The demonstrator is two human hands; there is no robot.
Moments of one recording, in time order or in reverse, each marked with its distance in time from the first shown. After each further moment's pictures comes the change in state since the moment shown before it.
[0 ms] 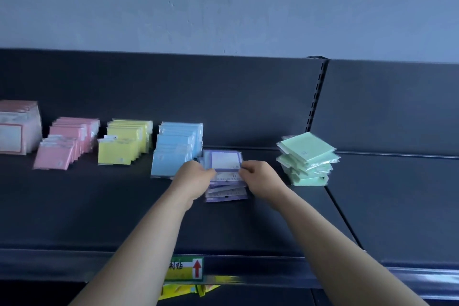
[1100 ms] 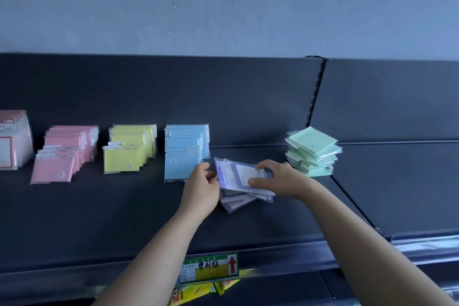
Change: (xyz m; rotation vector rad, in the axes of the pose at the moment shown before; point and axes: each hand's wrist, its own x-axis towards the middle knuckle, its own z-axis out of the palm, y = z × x) left_hand -0.012 -0.031 -0.016 -0.071 -0.012 0.212; right_hand -0.016 -0.002 -0.010 -0.366 -0.079 0.195
